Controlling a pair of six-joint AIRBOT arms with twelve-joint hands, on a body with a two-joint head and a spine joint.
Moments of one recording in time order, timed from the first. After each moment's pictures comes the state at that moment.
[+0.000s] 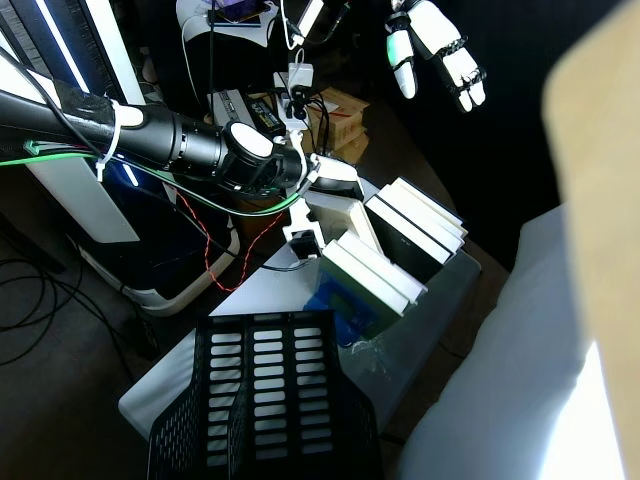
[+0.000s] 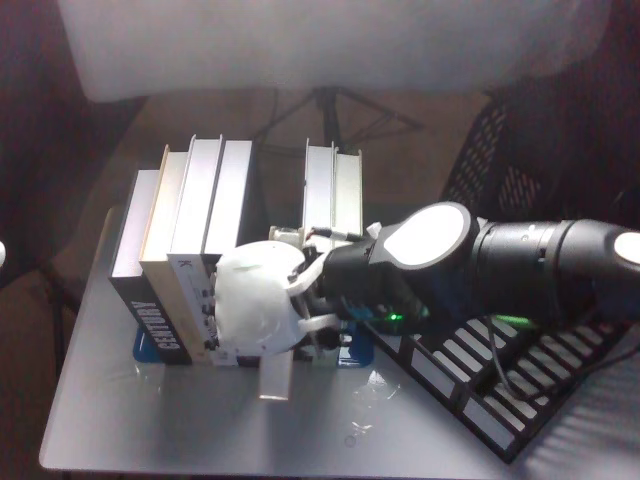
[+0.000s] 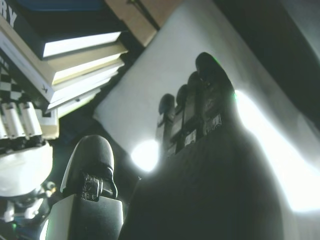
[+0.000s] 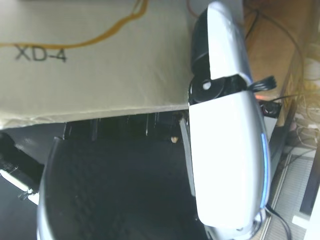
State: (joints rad) left arm 1.13 -0.89 1.20 -0.48 -1.18 0.61; right arm -0.41 -1.77 1.61 -1.75 0.20 -0.02
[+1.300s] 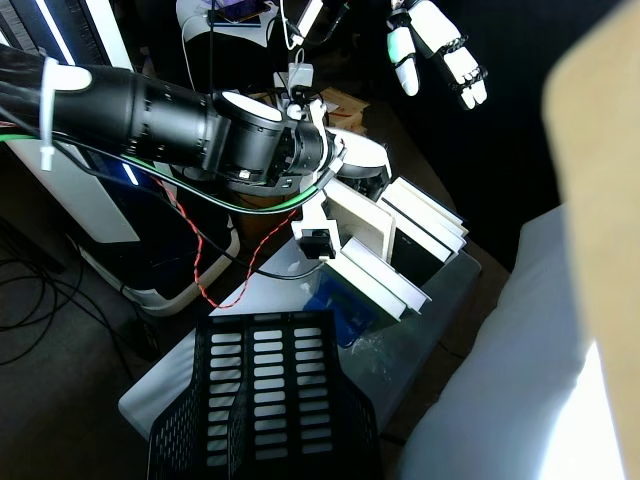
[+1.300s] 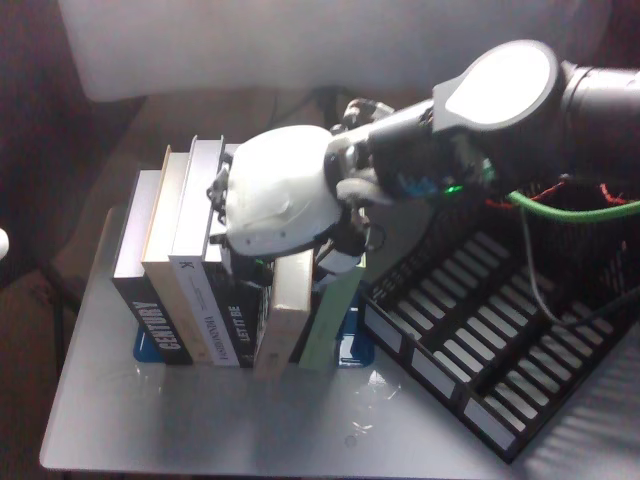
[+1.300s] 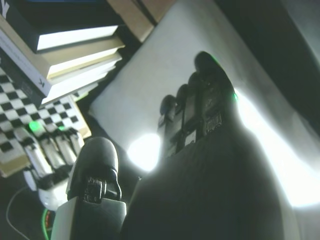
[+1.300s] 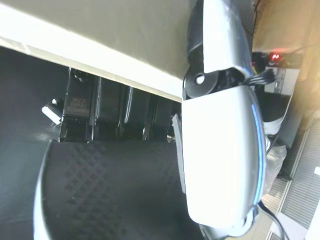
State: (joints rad) left arm 1.12 -0.89 1.20 -0.48 -1.20 0.59; right arm -0.21 -1.59 1.54 -1.96 0.45 0.42
